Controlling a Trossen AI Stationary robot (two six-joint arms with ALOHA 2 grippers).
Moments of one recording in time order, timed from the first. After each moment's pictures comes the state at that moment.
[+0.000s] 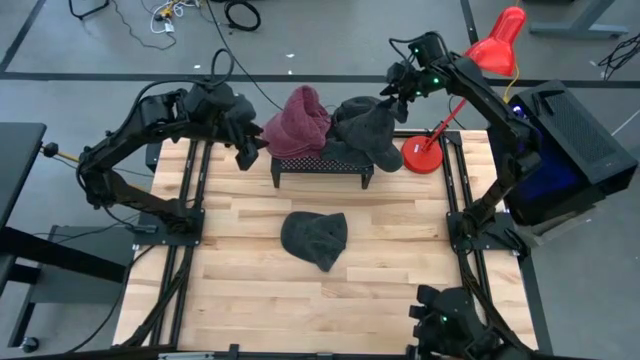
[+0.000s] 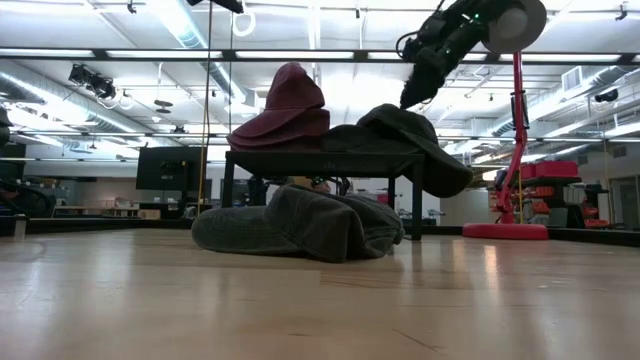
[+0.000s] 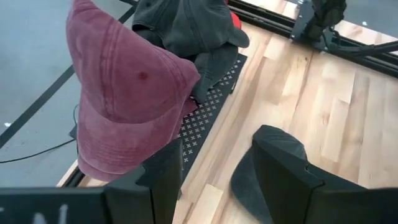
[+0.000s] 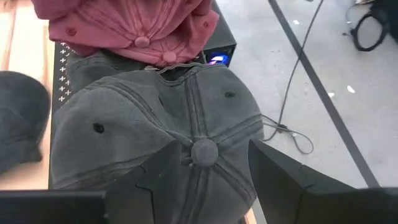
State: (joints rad) left arm 0.36 1.31 1.77 -1.17 -0.05 -0.10; right arm -0.96 1.66 1.75 -0.98 -0.46 -0.60
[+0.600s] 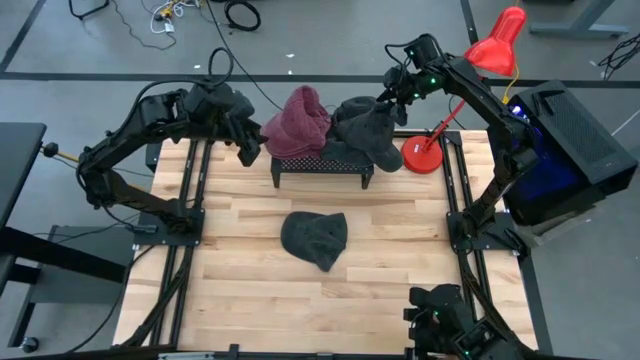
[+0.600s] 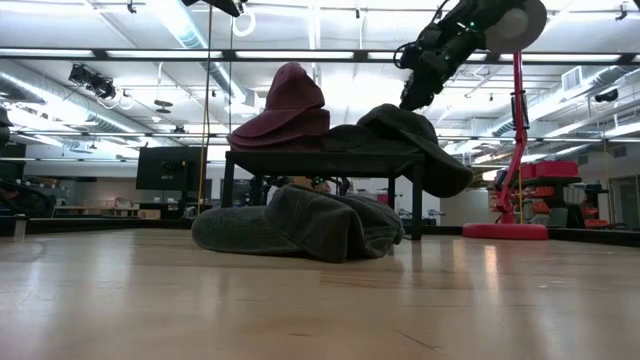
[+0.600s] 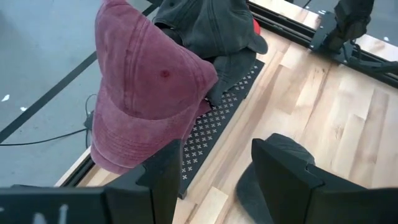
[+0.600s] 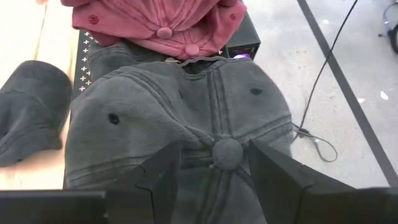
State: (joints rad) left arm 0.36 1.31 1.77 -1.17 -0.12 -0.17; right arm -0.97 1.70 1.75 -1.01 -0.54 -0.67
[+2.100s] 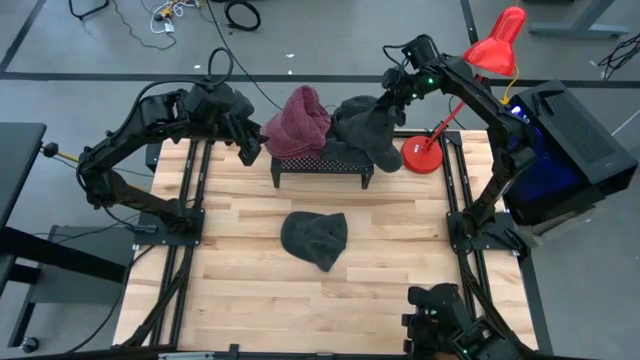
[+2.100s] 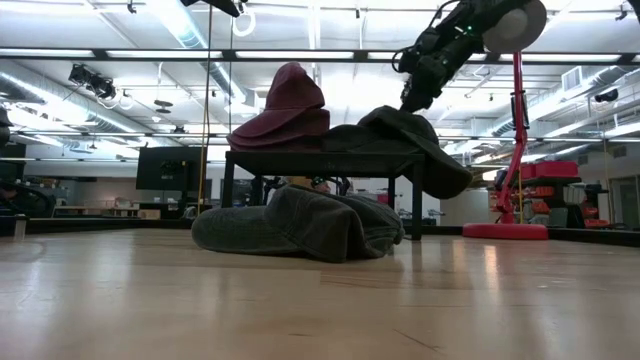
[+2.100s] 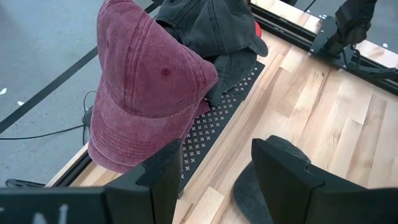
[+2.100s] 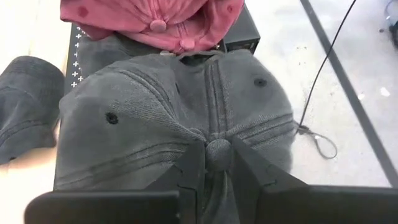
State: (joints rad) left arm 0.36 1.31 1.77 -1.17 -0.12 -0.21; right arm -0.97 1.72 1.75 -1.01 -0.53 -0.67
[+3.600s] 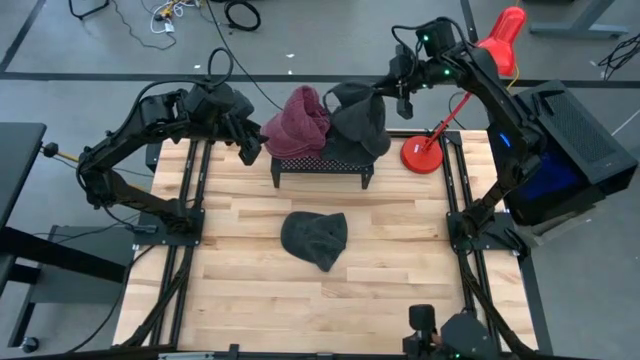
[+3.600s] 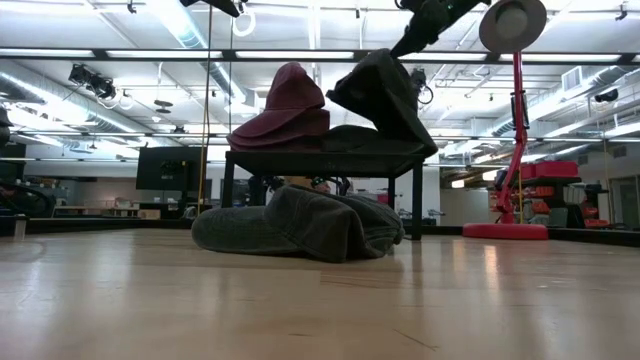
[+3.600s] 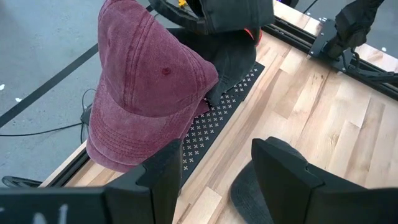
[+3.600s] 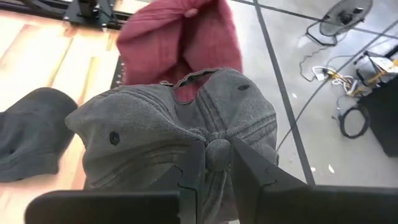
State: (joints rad) left arm 0.36 1.31 1.77 -1.17 -0.12 -0.23; right arm -0.87 1.65 2.00 -1.08 -0.54 -0.74
